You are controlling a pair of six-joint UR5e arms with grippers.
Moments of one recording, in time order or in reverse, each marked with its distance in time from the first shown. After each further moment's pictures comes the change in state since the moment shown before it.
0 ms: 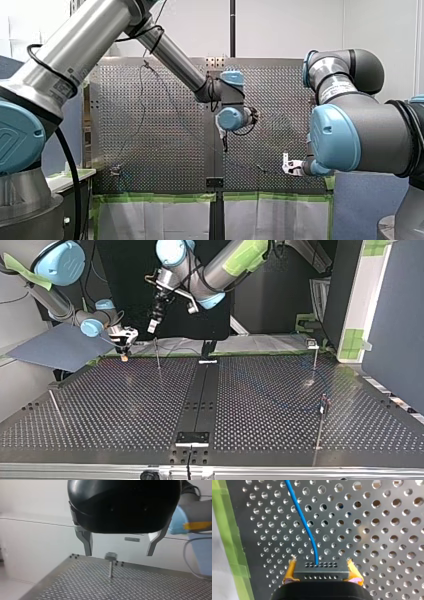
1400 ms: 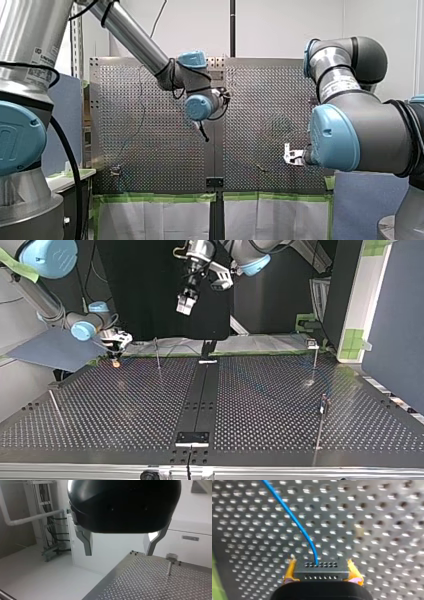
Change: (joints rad) left arm 0.012 0.320 -0.417 0.282 -0.097 -0.148; right arm -0.003 -0.099 0.025 0.035 0.052 -0.019
